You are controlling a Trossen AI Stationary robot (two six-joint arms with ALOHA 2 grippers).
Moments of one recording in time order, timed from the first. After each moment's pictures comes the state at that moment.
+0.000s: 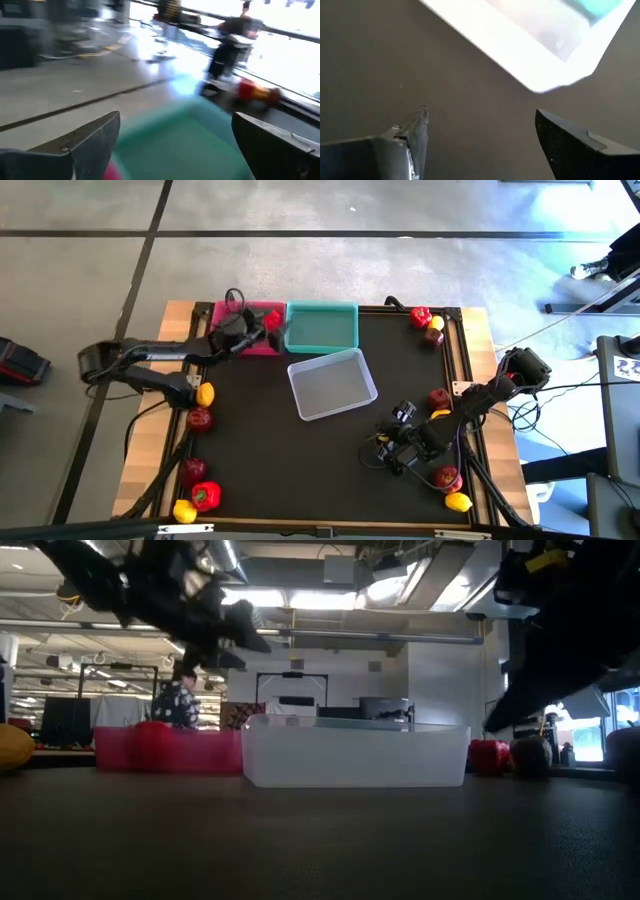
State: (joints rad) left arm 0.43 1.18 0.49 0.49 -0.36 -0.23; right arm 0.62 1.59 0.90 -0.60 0.70 1.04
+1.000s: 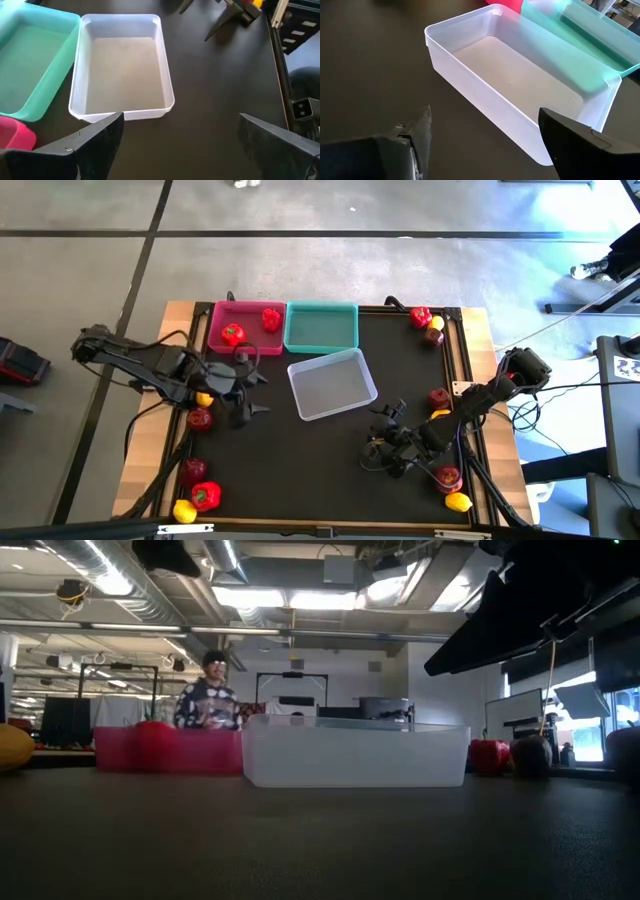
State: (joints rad) left arm -0.27 1.03 1.03 -0.73 -0.27 -0.39; right arm 0.62 1.59 0.90 -0.34 0.93 0.78
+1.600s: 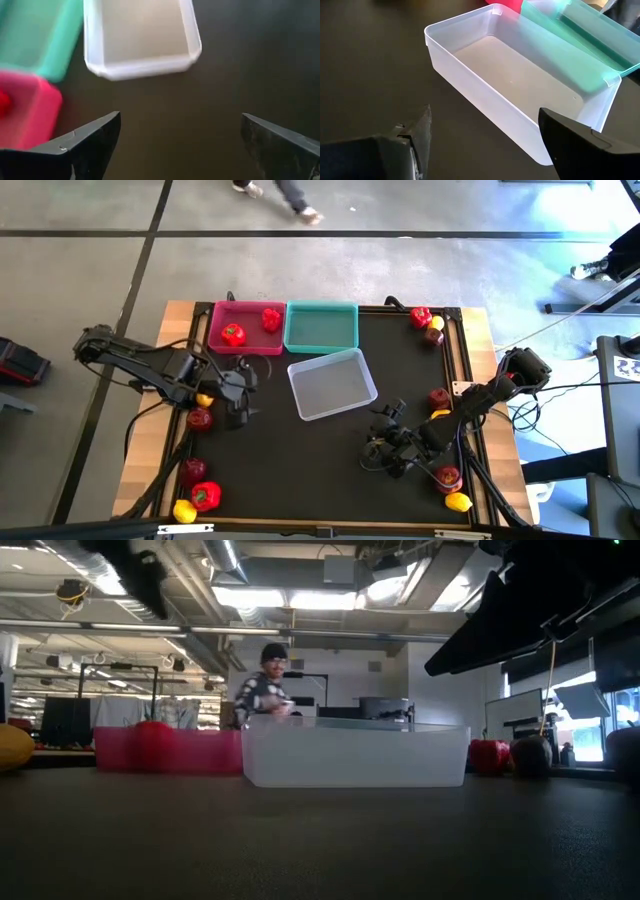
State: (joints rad) left arm -0.27 1.07 1.03 -0.99 -0.23 -0.41; right arm 0.62 1.59 0.90 -0.34 0.93 0.78
